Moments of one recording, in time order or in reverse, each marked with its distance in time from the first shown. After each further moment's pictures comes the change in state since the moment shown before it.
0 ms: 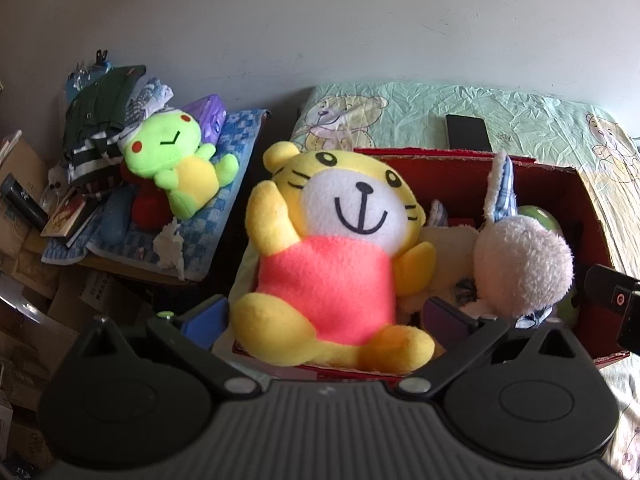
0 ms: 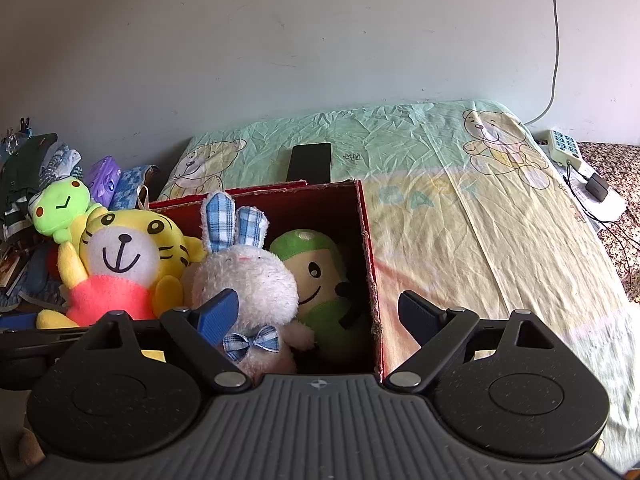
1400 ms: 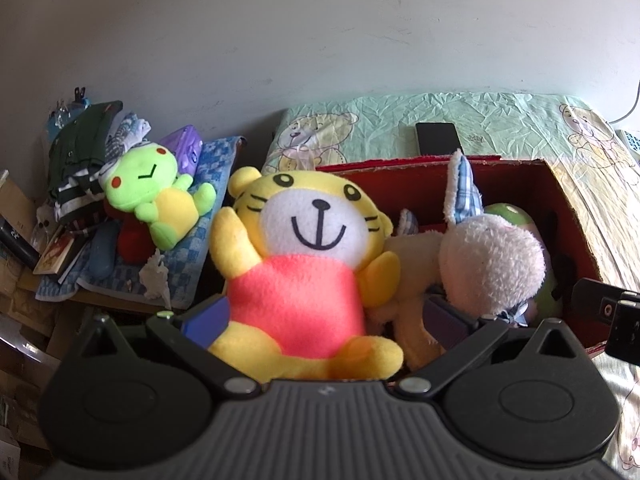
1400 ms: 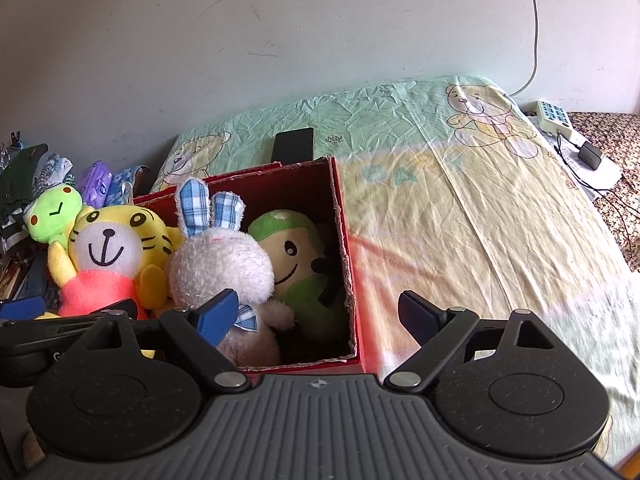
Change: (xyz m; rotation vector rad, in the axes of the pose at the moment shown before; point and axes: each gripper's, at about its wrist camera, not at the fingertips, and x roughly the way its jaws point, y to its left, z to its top) left arm -0.007 -0.023 -0.002 0.099 -0.069 -0.017; right arm 0.001 -0.022 -0.010 0.065 0.033 0.006
